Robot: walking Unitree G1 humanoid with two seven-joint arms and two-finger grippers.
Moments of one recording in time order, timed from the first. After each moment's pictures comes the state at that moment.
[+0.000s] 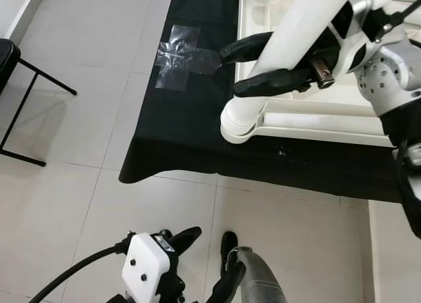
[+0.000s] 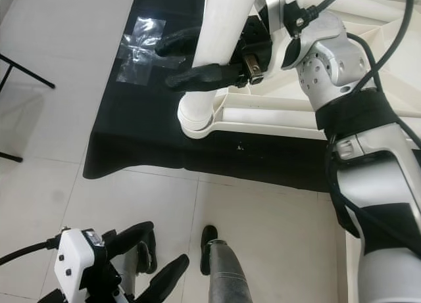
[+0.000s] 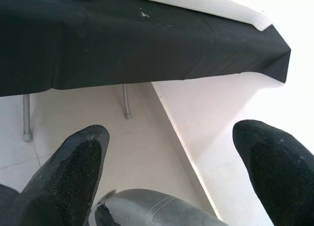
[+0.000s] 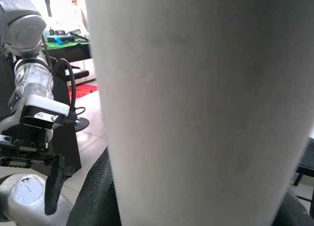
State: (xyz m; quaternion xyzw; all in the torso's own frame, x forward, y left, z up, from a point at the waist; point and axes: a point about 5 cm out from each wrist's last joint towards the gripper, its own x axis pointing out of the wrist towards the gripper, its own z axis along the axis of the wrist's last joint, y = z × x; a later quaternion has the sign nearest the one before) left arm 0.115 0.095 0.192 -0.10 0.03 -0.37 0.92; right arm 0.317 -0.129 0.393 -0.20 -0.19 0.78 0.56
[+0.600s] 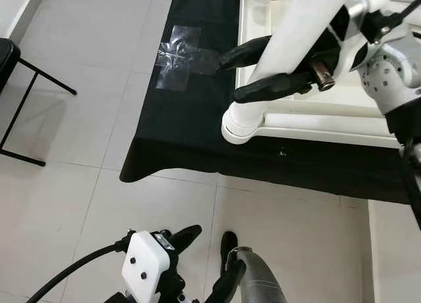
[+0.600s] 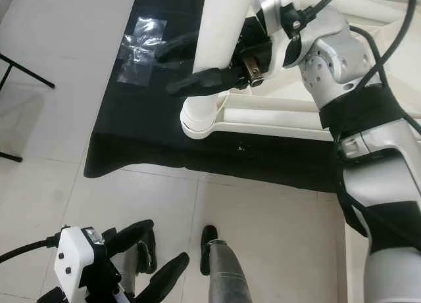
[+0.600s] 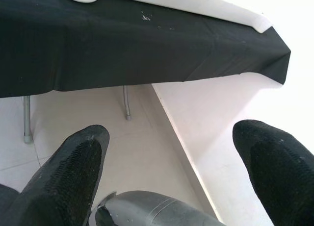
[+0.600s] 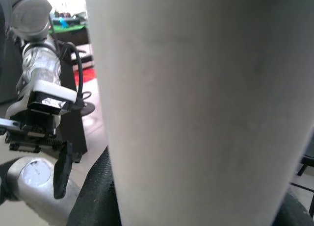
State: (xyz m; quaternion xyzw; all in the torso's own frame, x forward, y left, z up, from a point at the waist) left arm 0.116 0.095 0.193 -0.10 0.03 -0.36 0.93; right arm 0.315 -0.127 0.394 -0.23 -0.16 0.78 0.56
